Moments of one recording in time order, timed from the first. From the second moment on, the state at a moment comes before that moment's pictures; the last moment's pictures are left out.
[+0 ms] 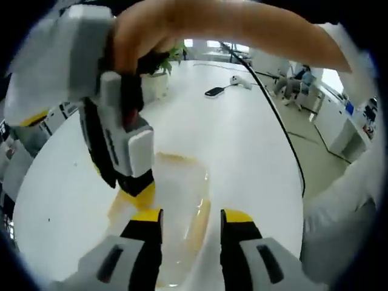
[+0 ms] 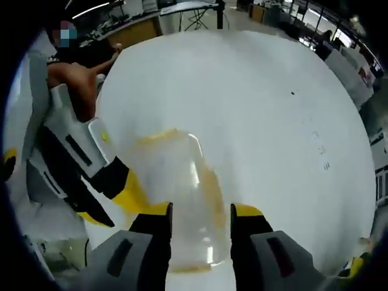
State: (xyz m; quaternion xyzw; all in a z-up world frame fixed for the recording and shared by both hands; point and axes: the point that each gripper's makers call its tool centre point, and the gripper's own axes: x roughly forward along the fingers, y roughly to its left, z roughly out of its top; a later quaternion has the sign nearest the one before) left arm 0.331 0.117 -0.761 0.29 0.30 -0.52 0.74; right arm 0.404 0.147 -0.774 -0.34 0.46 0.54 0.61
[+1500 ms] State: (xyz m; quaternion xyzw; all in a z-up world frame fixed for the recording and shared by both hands) left arm 0.326 0.115 -0.779 0.52 0.23 -0.47 0.68; right arm 0.380 0.139 -0.778 -0.40 0.50 0.54 0.54
